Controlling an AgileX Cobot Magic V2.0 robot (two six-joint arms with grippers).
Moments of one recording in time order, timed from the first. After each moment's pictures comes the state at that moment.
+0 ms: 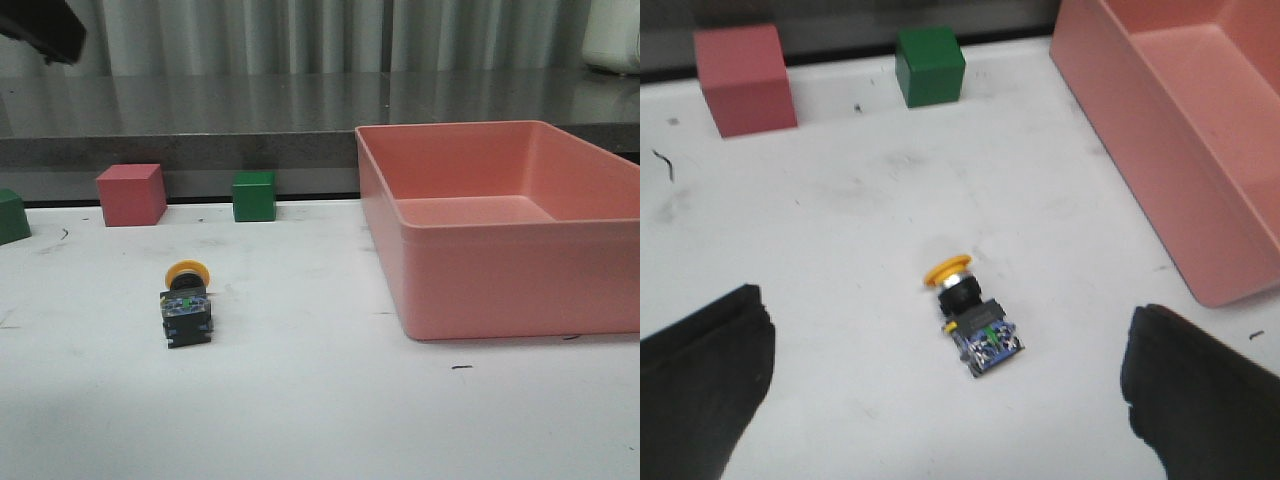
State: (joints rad) left arm -0.43 1.13 -0.86 -0.06 0.50 -0.12; right arm 0.33 0.29 -0.38 -0.10 0.19 0.22
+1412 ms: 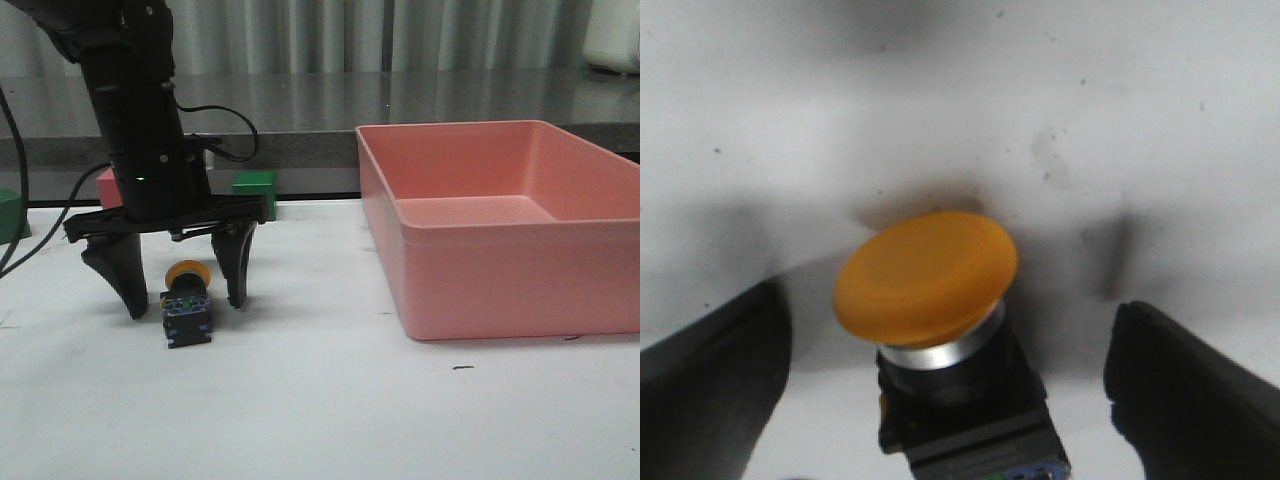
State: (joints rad) left arm -0.43 2.14 -1.60 -0.17 1.07 -0.26; right arm 0.33 0.29 -0.38 -0.10 0.19 0.22
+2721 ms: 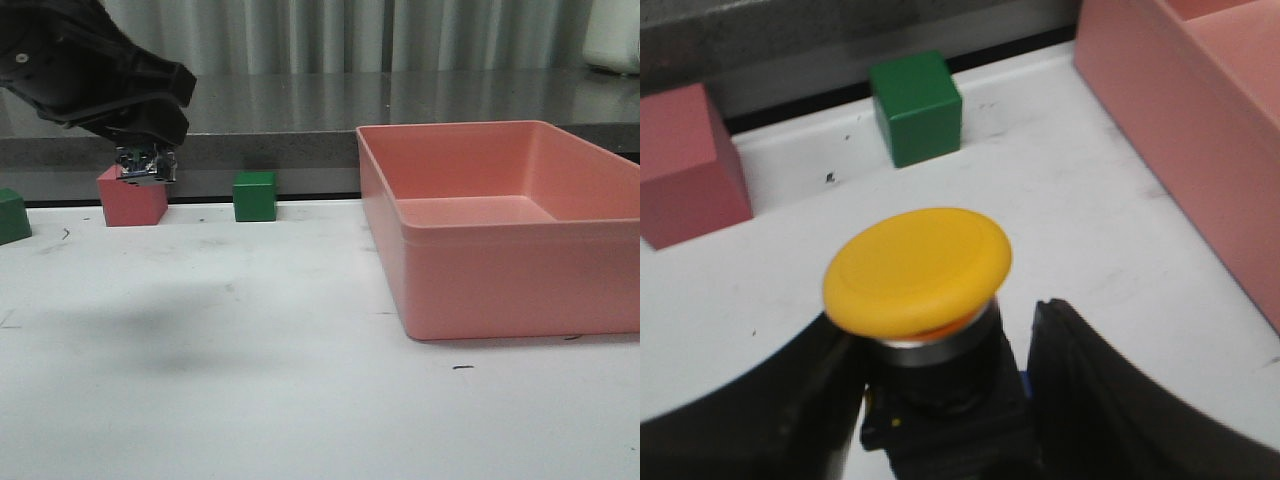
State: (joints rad) left arm -0.46 1.51 -0.88 0.34 0.00 -0.35; right arm 0.33 0.29 -0.38 -0.10 0.19 0.22
